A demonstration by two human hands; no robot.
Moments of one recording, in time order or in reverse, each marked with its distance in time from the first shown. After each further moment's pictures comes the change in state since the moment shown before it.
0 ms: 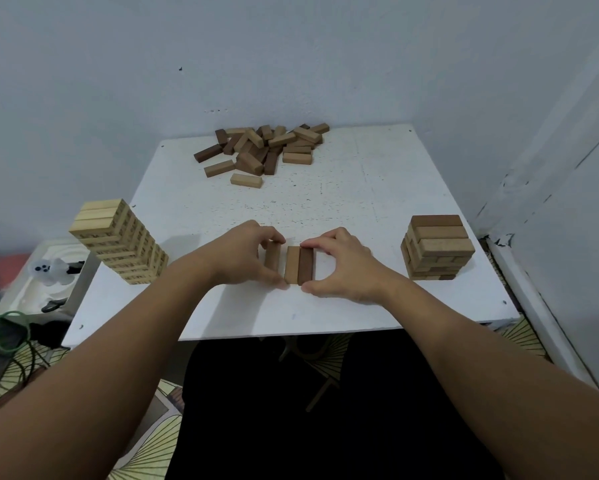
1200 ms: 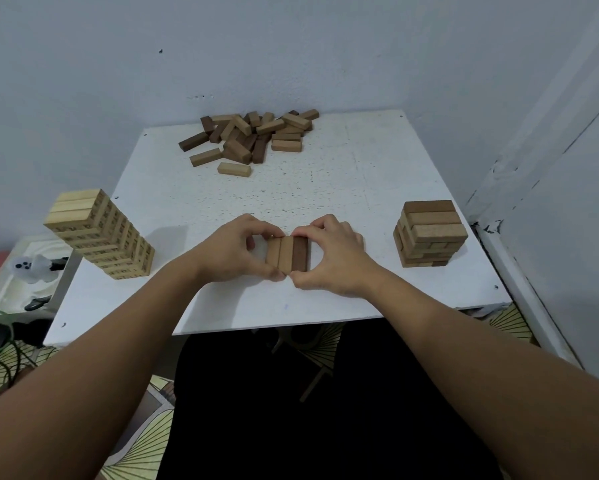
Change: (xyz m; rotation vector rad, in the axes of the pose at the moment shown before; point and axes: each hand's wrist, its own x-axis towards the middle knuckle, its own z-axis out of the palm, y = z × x) left_hand 0.003 -0.011 0.019 -0.255 0.071 0.083; right_hand 0.005 -0.001 0.016 -0.086 0.149 -0.034
